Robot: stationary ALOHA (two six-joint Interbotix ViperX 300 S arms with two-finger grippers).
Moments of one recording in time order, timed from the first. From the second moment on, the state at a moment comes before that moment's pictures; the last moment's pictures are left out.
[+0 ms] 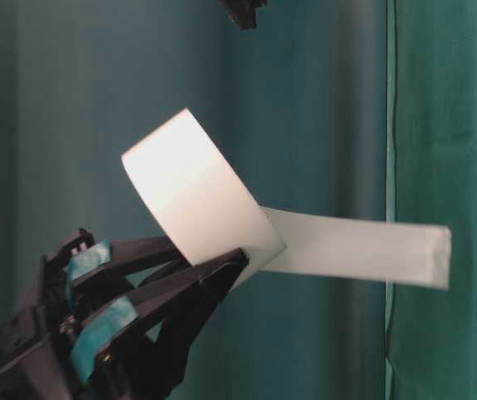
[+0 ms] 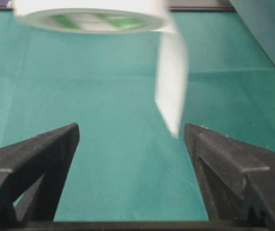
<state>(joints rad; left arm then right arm) 0.03 -0.16 0.32 -0.01 0.65 0.75 -0.14 -0.60 1.19 -0.01 -0.45 0.11</state>
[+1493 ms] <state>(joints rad) -0.09 -0.06 0.44 -0.02 0.46 0.46 -0.14 -0.60 1.20 -0.01 -0.45 0.11</state>
